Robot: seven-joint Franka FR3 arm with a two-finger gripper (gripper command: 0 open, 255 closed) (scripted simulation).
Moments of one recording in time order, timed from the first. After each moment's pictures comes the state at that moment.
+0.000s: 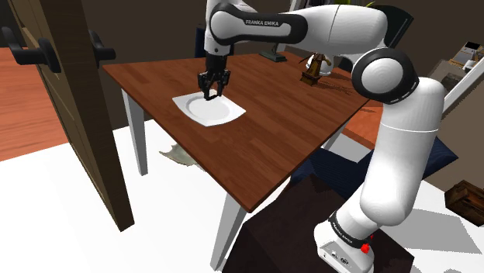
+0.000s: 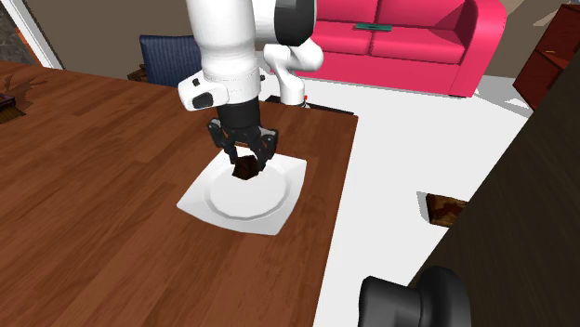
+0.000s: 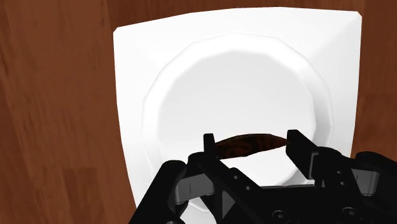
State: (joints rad) arm 0.05 0.40 0.29 -1.39 -0.11 1.72 0.24
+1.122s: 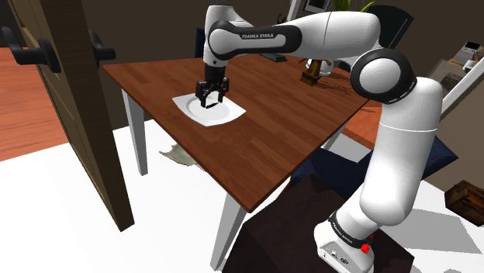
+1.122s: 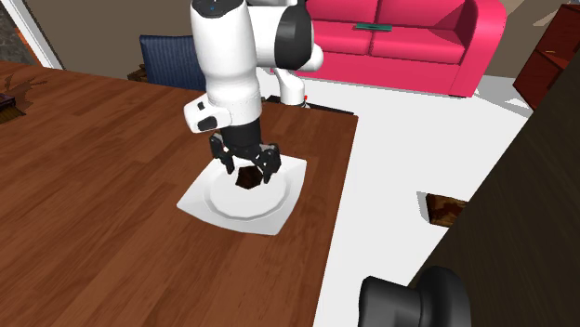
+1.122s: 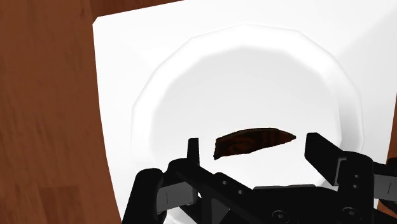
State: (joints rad) arm 0.05 0.41 0.28 -1.48 -0.12 1.82 0.24
